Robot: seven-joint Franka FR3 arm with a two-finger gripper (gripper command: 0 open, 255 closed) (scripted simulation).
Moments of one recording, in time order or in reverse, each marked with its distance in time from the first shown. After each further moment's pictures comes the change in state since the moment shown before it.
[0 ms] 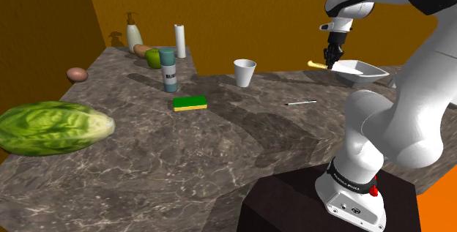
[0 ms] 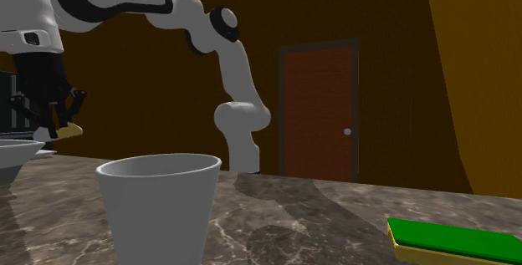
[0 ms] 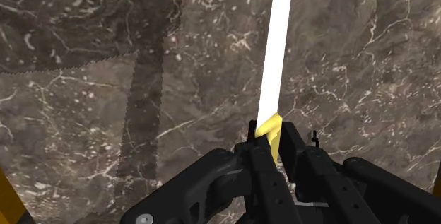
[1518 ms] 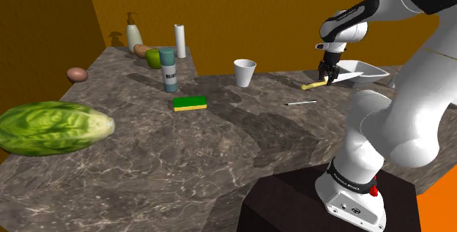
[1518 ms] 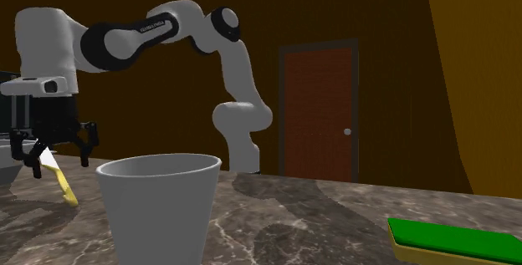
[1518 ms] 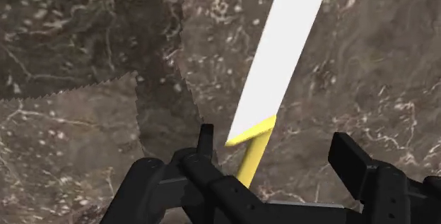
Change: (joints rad) arm -0.129 0.020 0.072 -0.277 -0.064 0.350 0.030
